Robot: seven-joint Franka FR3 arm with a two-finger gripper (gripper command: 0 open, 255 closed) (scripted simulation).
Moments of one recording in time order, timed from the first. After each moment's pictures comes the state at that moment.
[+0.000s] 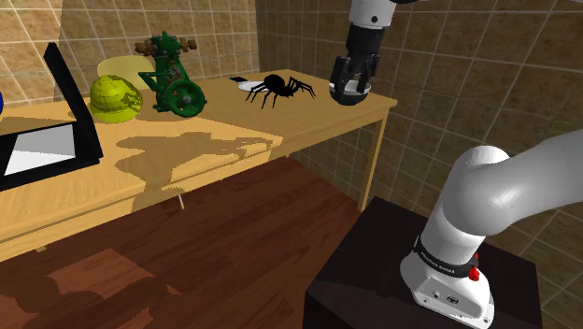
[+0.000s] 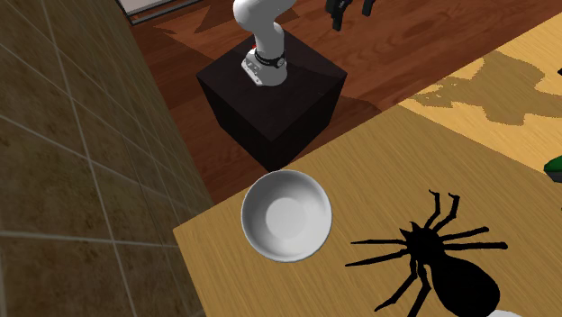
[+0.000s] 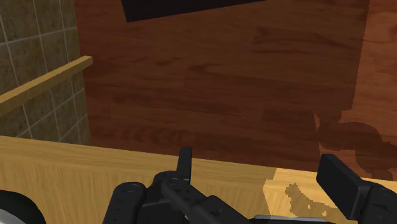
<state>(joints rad) -0.02 -0.83 -0.03 -2.38 -0.07 1.70 0.16</state>
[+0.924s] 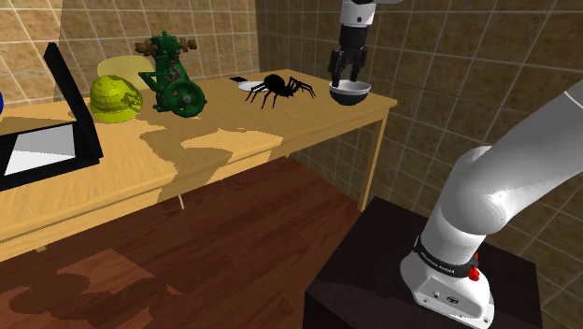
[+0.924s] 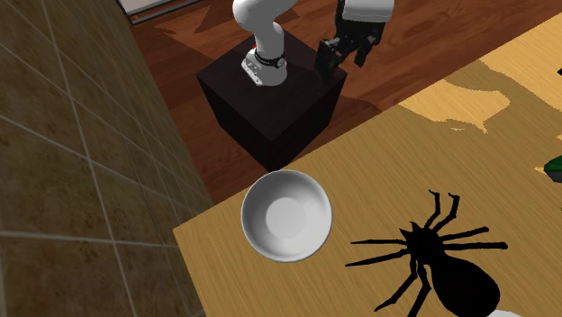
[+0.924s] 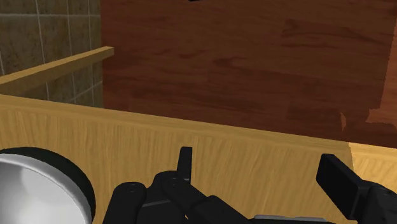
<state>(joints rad) -0.06 -0.44 -0.26 -2.10 -0.12 1.75 -0.10</state>
